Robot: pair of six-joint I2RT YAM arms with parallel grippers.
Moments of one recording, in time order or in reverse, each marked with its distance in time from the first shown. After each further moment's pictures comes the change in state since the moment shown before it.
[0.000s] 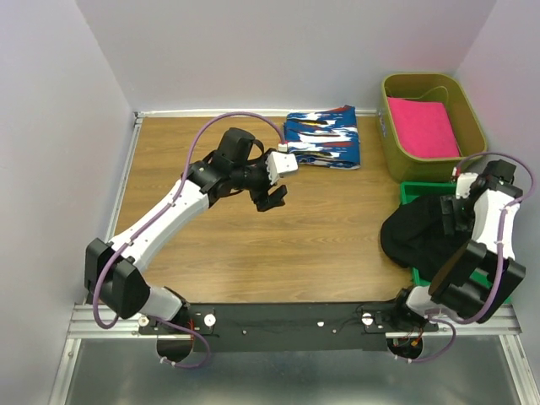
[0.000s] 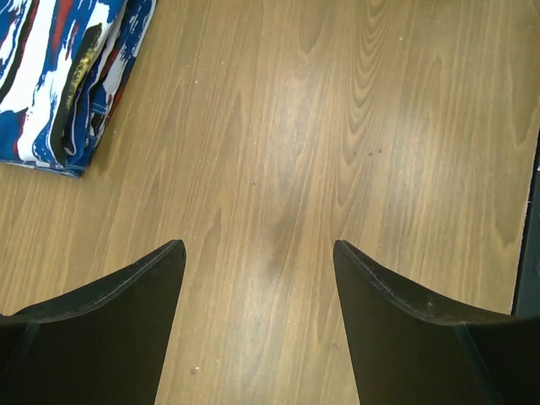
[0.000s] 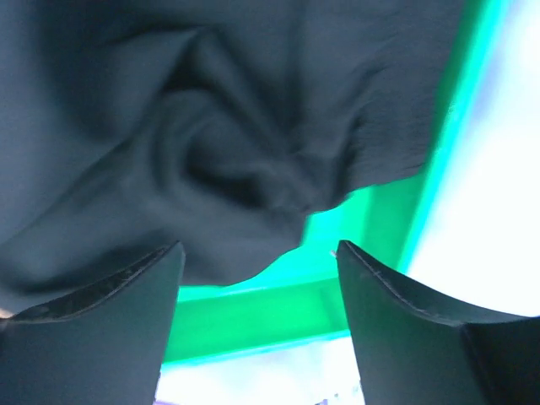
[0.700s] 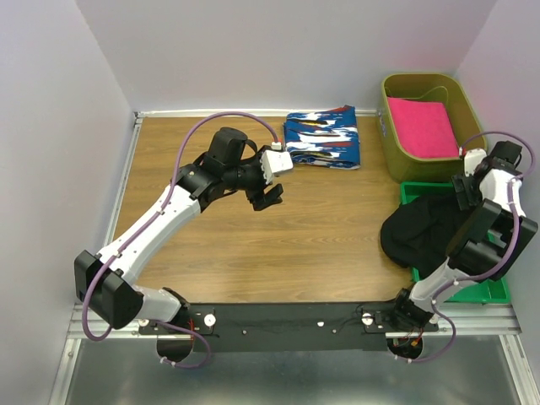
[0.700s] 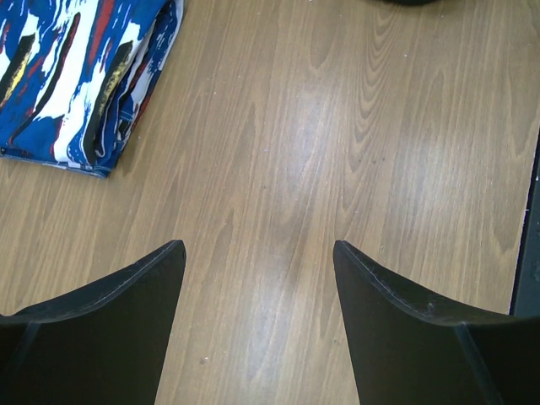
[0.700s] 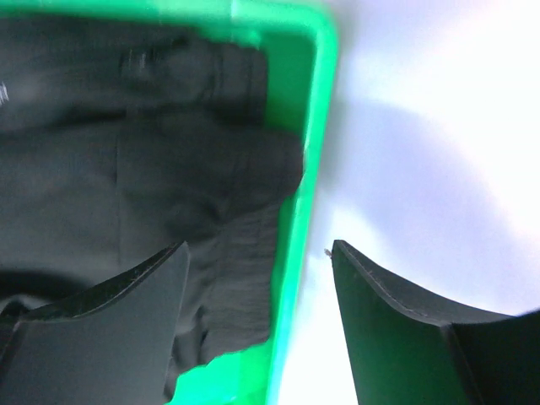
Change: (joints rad) left arm 0.000 -0.084 -0.014 -0.011 -0.022 -0.018; right arm -0.029 0.330 0.163 0.370 0.066 -0.175
